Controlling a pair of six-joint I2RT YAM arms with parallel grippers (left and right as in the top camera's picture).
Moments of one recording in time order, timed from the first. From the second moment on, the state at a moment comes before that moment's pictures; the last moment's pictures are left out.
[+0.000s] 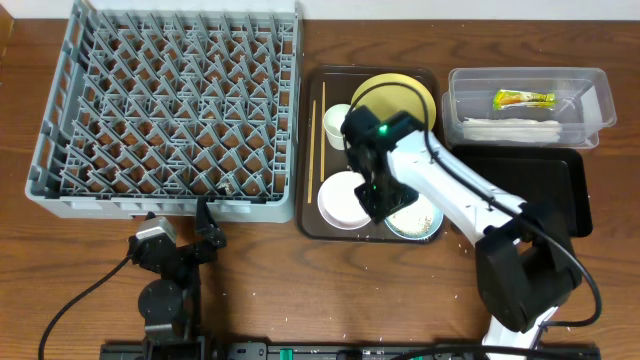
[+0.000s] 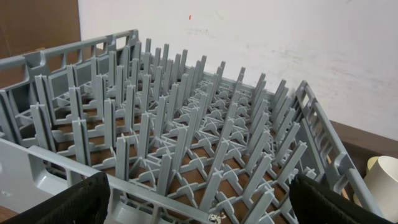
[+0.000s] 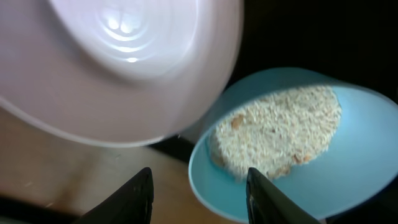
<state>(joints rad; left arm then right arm) 0.07 0.01 0.03 -0.12 -0.11 -0.25 0.61 1.92 1.45 -1.22 0.00 0.09</state>
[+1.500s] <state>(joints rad) 0.07 0.01 0.03 -0.12 -0.11 -0.25 0.62 1.79 1.24 -1.02 0.01 0.11</state>
